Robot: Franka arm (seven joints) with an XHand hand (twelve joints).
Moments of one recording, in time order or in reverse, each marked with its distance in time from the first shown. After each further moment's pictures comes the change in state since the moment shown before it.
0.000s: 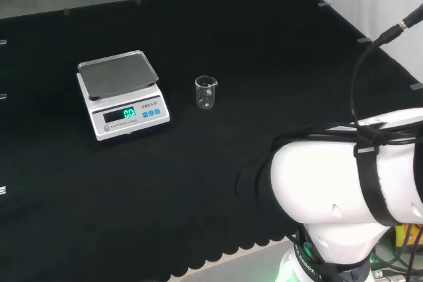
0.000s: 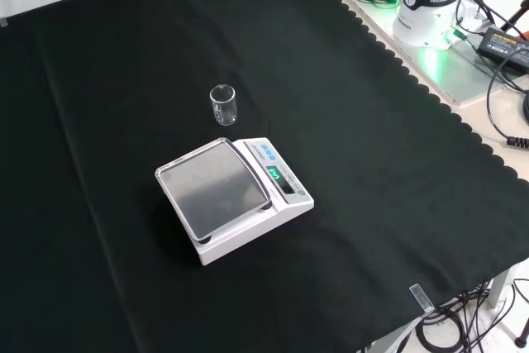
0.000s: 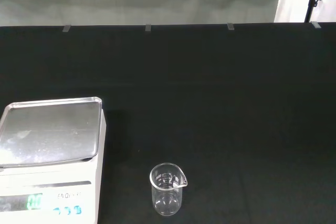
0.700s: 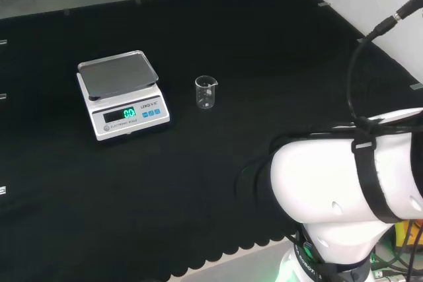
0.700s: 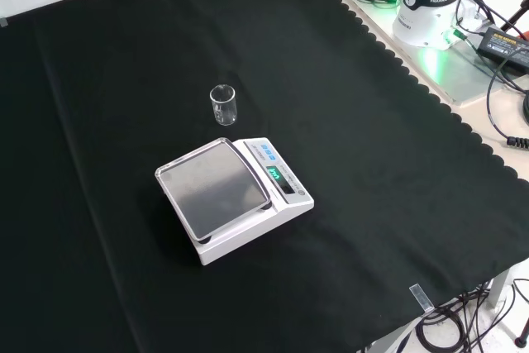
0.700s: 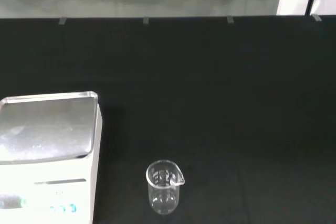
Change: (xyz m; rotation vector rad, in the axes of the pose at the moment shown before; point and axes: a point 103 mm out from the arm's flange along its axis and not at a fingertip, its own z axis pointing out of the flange) arm -0.004 0.013 0.006 0.016 -0.003 0.000
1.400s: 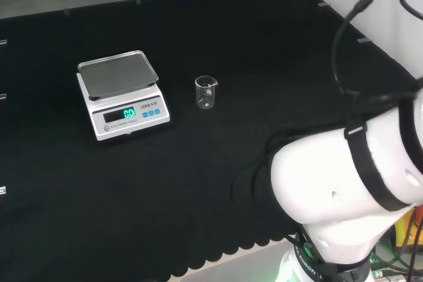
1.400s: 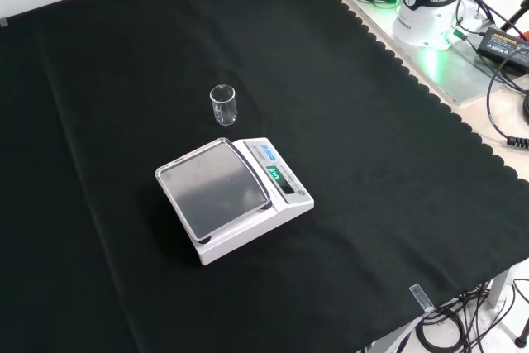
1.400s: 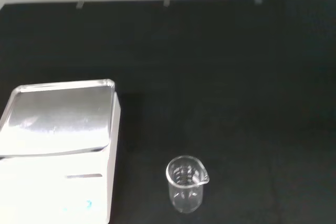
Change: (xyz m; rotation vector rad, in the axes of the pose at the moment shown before) arm 0.005 0.055 0.034 0.076 0.046 -0.058
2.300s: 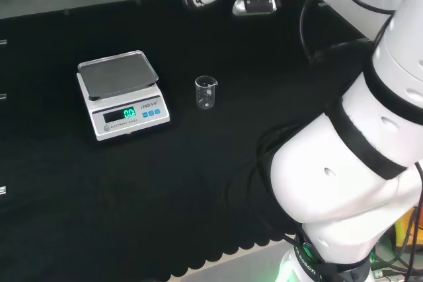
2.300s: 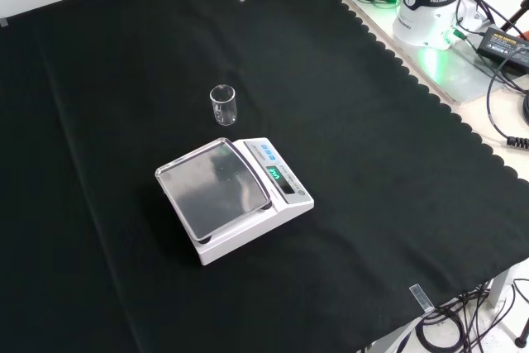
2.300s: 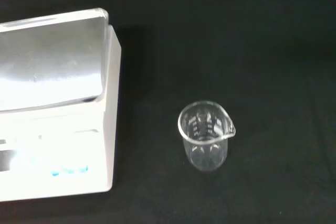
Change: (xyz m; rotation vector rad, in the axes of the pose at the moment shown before) arm -0.008 0.081 0.104 0.184 0.082 -0.002
